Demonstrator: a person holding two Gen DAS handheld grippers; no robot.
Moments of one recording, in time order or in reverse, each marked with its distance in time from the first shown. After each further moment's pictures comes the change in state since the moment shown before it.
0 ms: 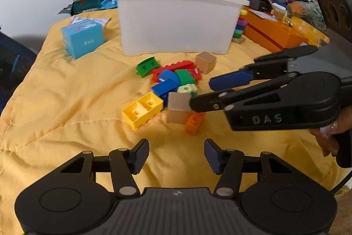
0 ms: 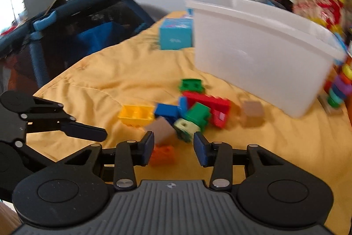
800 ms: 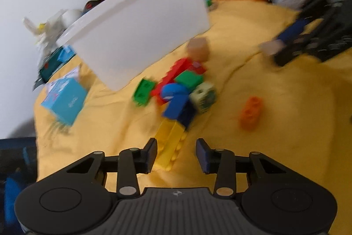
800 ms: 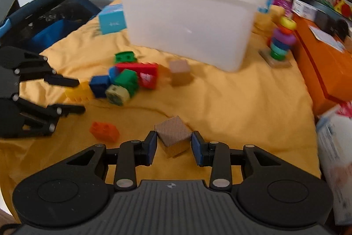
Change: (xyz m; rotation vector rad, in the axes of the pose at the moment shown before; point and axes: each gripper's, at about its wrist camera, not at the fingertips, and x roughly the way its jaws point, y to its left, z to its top) left arm 0.047 -0.010 0.031 0.561 0.031 0.116; right arm -0.040 -0.056 -0.049 0.232 0.081 -0.215
